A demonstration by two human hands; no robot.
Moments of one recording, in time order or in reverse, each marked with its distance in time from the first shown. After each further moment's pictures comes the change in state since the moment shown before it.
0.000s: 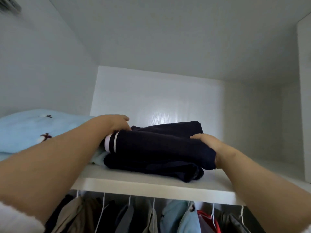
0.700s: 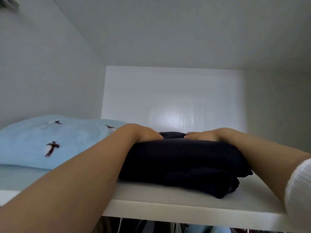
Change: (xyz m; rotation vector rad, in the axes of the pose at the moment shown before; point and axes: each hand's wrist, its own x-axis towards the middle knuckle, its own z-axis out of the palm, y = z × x) left_hand 0.025 0.008 0.023 0.474 -0.301 0.125; right_hand 0.066 -0.035 0.049 -1.391 -0.372 -0.224
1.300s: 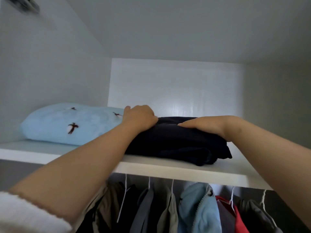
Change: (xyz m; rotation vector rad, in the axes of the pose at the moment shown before) left_hand -0.040 0.011 0.020 0.072 0.678 -0.055; right_hand -0.086 -0.023 0.013 0.448 -0.013 -0.040
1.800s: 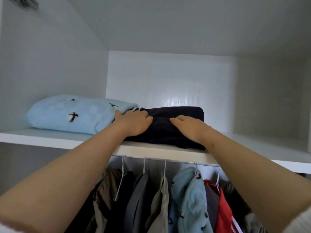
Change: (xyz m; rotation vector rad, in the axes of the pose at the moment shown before) left_hand -0.049 0.004 0.001 0.090 -0.164 -0.008; right_hand -0.018 0.007 0.047 -0.171 0.473 -0.059
